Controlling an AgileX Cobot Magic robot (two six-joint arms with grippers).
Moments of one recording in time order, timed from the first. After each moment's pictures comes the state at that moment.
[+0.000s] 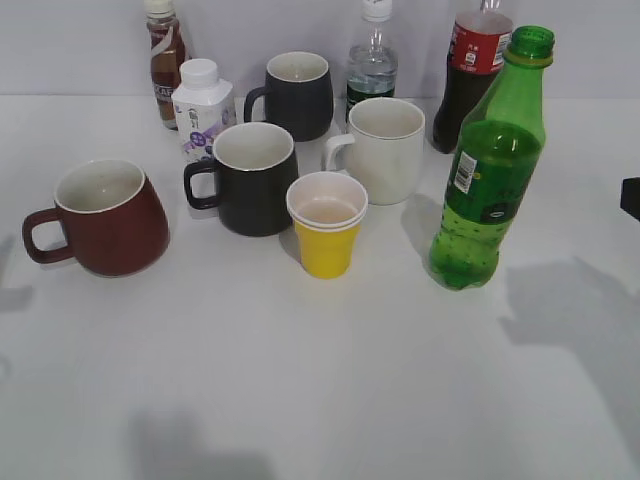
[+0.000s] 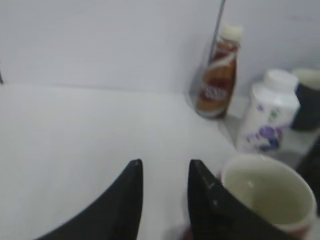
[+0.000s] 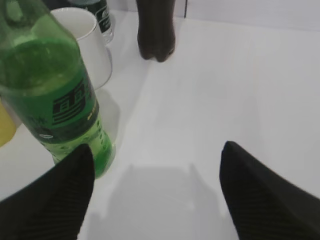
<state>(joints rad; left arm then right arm) -0.12 0.95 -0.26 -0.05 -0.38 -0.07 0.24 0.84 -0.43 0.01 0.11 0.00</state>
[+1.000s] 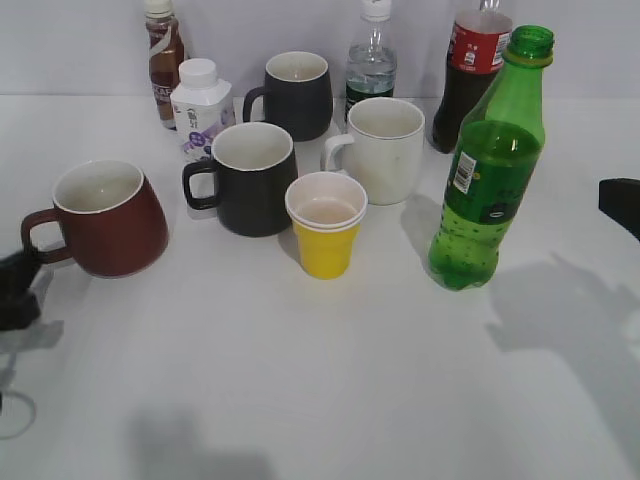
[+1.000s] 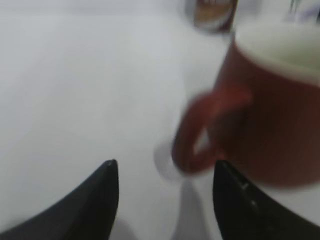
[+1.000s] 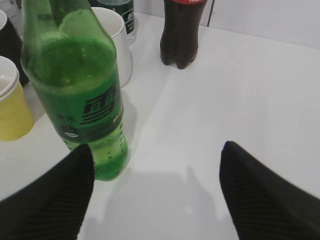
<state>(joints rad) -0.22 1.67 -0.08 -0.11 -1.18 -0.06 0.31 0.85 -0.43 -0.03 0.08 -0.01</state>
